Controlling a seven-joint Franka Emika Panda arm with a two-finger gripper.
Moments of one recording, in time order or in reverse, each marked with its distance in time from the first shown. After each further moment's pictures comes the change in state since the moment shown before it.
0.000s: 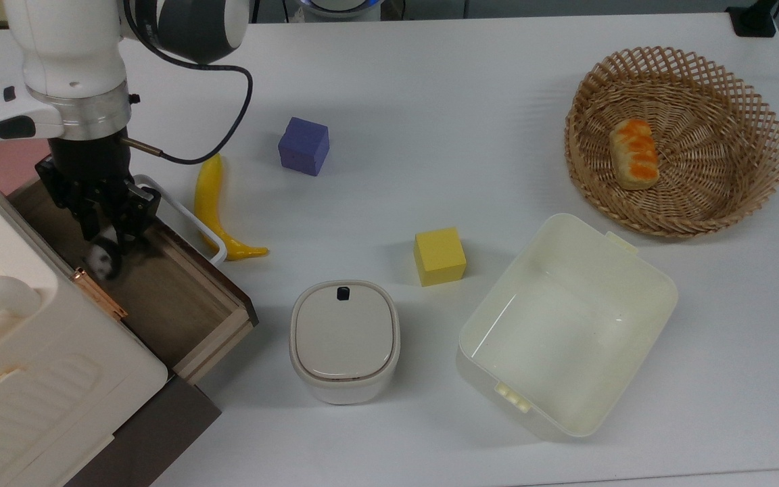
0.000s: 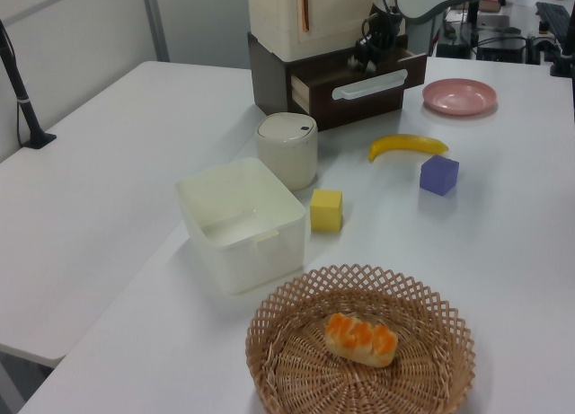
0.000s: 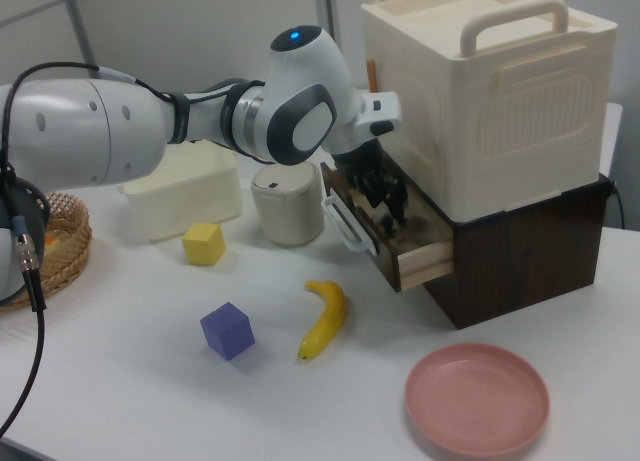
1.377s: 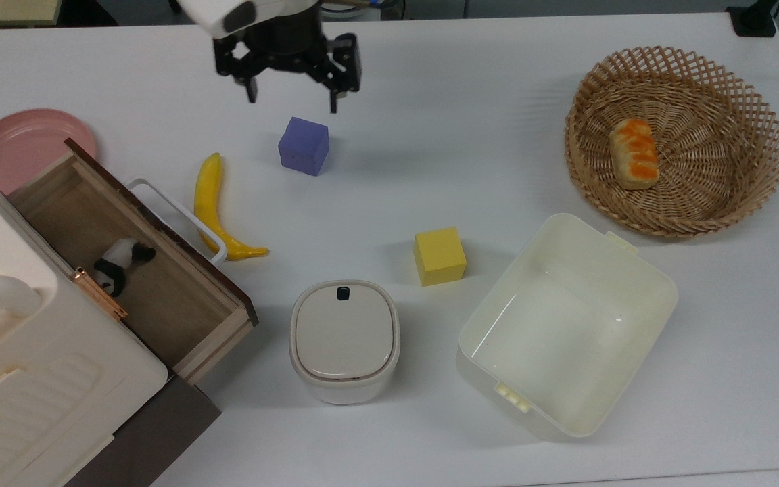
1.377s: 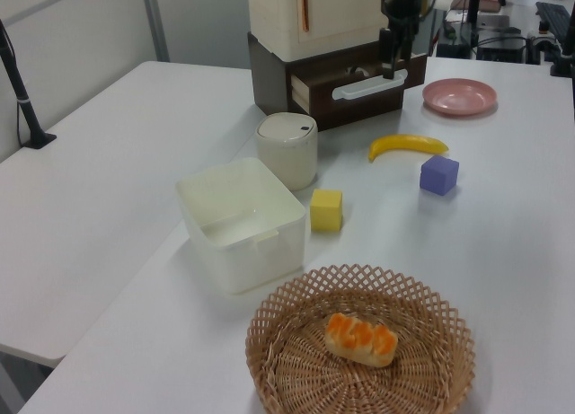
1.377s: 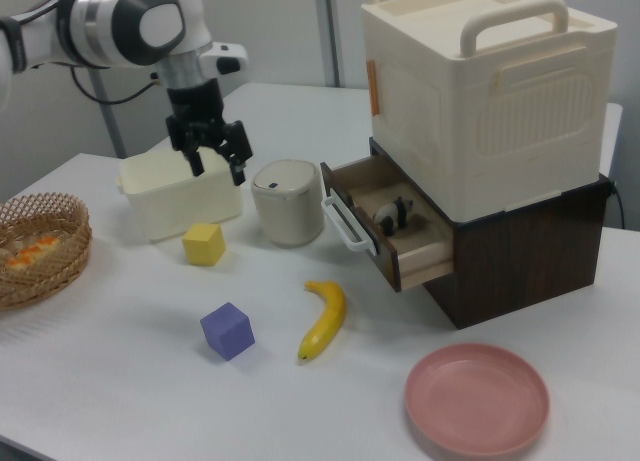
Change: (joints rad) arm 0.285 -0.295 0.019 -0.070 0.002 -0.598 0.005
